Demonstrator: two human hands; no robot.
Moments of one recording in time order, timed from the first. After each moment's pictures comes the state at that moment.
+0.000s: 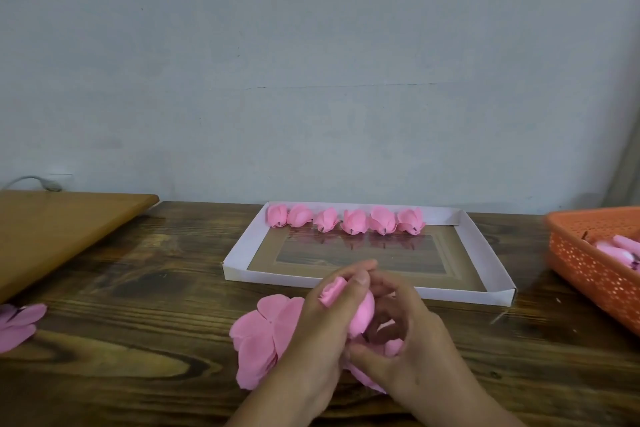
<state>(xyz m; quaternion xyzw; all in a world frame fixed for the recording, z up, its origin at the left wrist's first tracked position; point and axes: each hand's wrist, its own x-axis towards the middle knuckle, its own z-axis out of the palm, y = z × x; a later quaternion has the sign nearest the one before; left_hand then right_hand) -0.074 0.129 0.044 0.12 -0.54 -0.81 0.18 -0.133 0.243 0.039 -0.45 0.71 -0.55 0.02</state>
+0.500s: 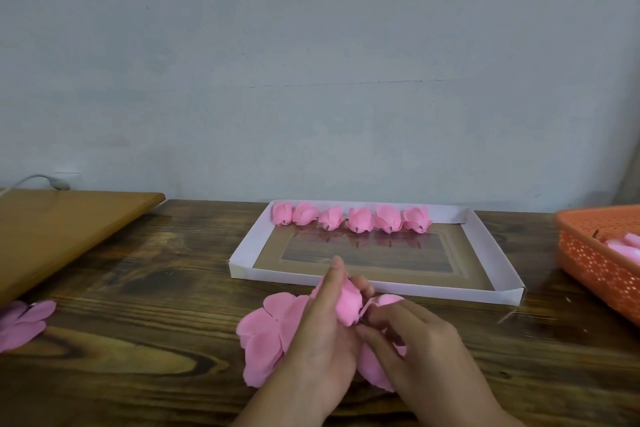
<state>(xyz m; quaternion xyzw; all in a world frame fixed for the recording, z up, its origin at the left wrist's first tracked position) -0.080 0.124 0.042 0.15 -0.34 -0.91 0.18 -0.135 0.242 0.029 -0.48 0.75 -0.39 -0.22</state>
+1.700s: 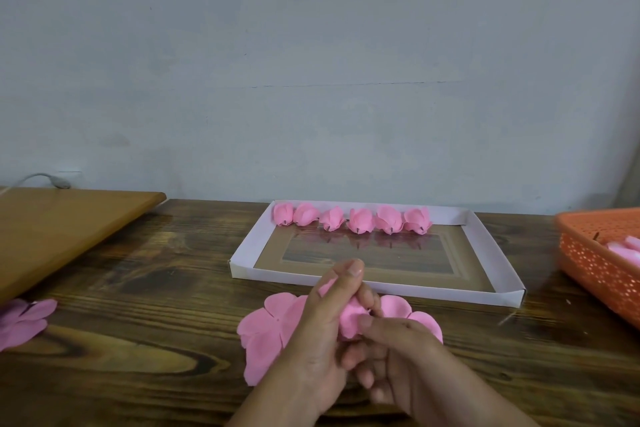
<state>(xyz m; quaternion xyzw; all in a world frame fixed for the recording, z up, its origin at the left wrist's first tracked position) -0.070 0.121 0.047 0.12 -0.46 -0.86 0.16 -0.126 0.237 0.049 -0.24 0.52 -0.66 0.48</state>
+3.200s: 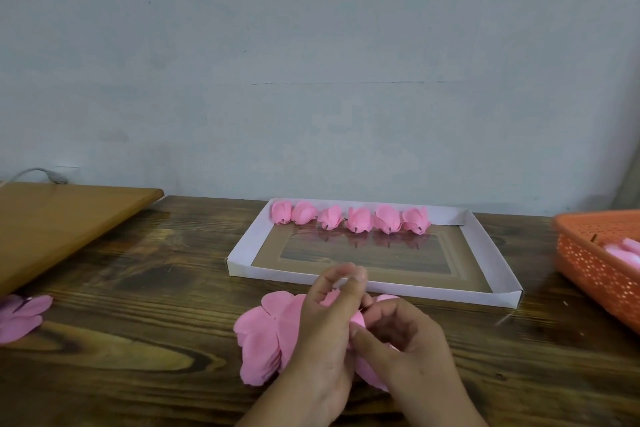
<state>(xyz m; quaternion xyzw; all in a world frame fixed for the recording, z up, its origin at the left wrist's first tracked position) -0.079 0.132 0.036 0.15 -0.42 -0.86 0.26 -0.120 0.227 0.025 -0.25 0.66 -0.70 0.15</state>
